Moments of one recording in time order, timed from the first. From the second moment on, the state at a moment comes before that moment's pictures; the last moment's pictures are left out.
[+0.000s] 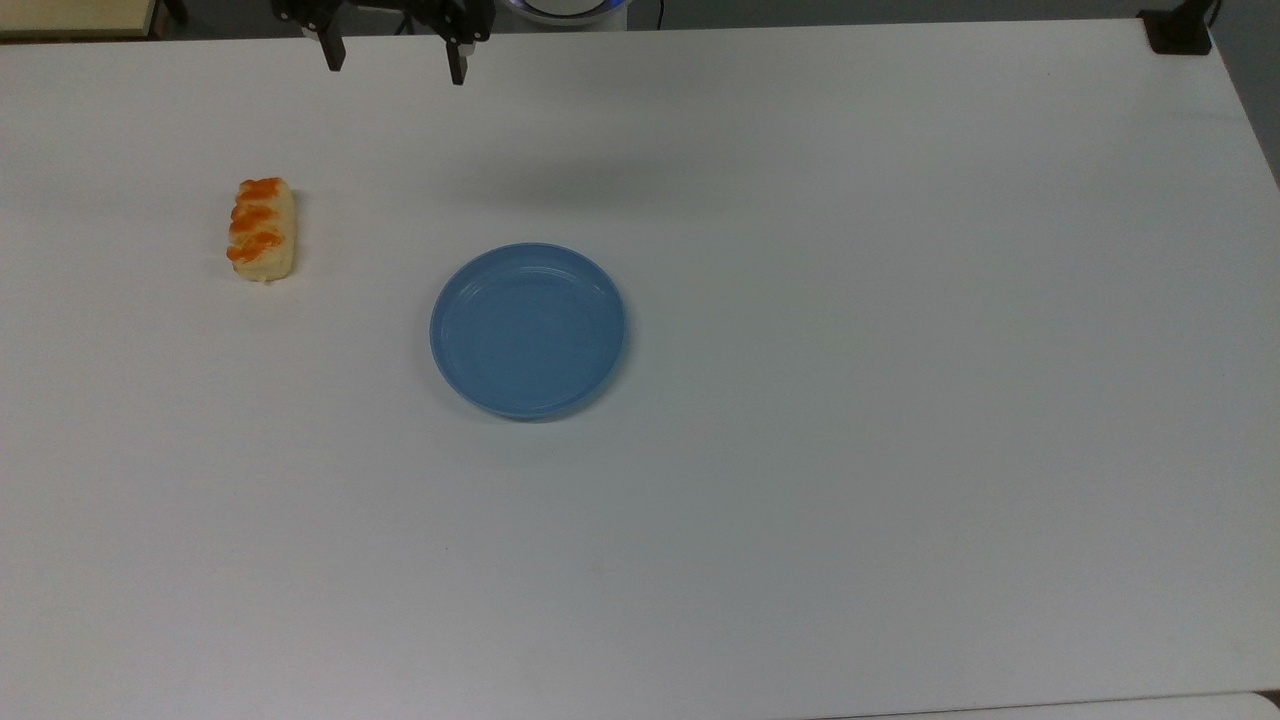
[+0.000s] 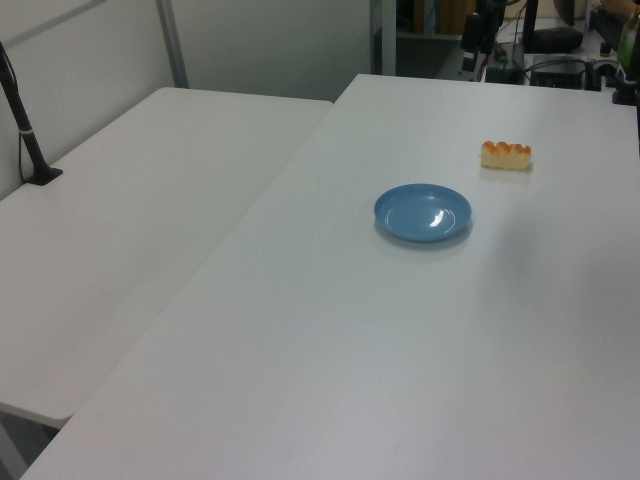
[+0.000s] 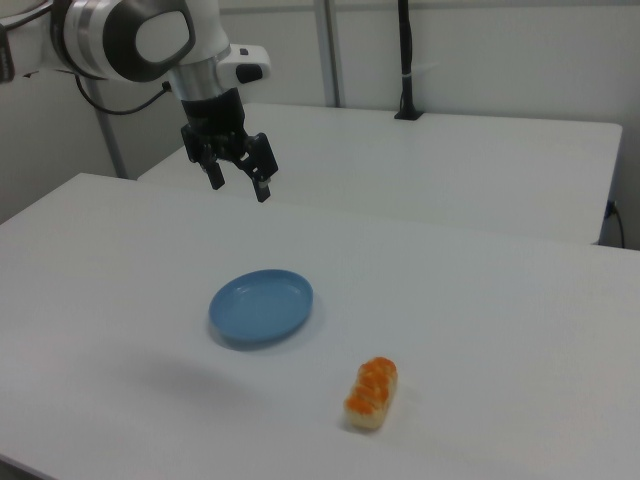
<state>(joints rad) -0.03 -0.02 -0.08 -1.68 -0.02 1.77 -0.02</state>
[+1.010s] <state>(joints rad) -0.03 -0.02 -0.09 -1.68 -0.04 1.77 -0.08</state>
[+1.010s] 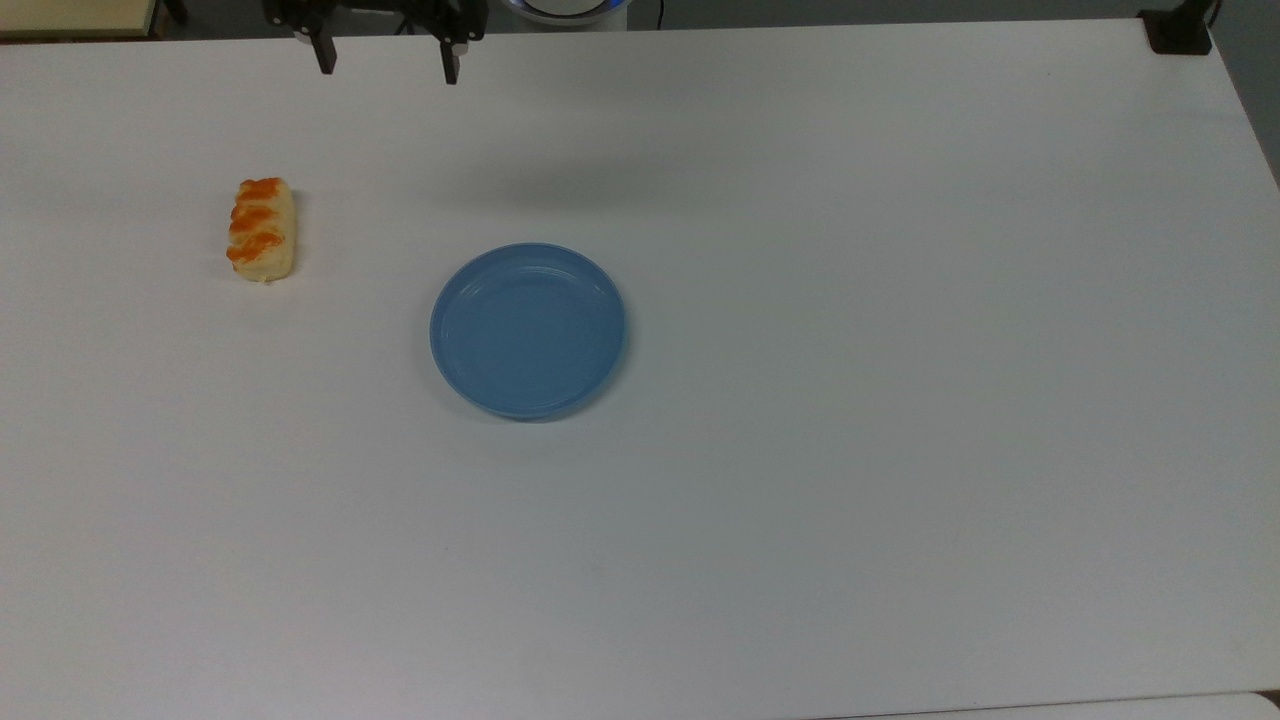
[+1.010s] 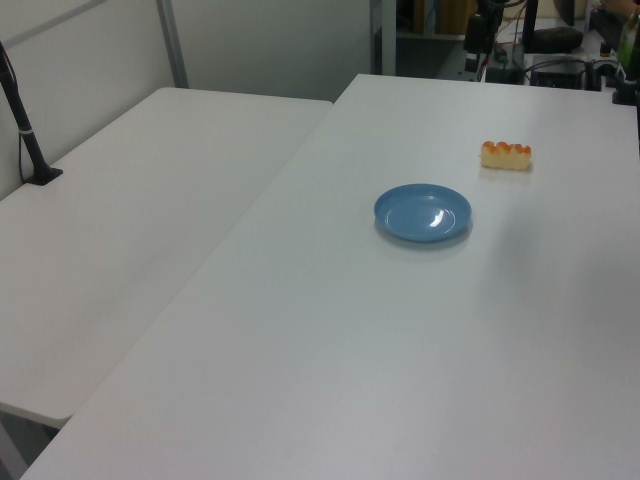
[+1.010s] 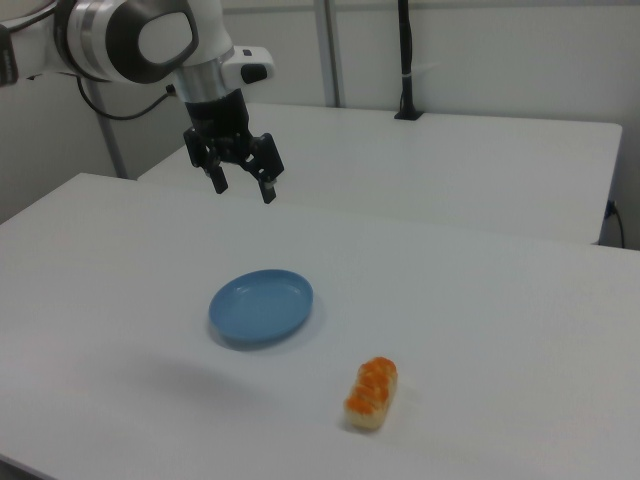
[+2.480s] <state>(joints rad) -0.20 0.16 -0.21 -2.08 -0.15 2.36 -0.35</state>
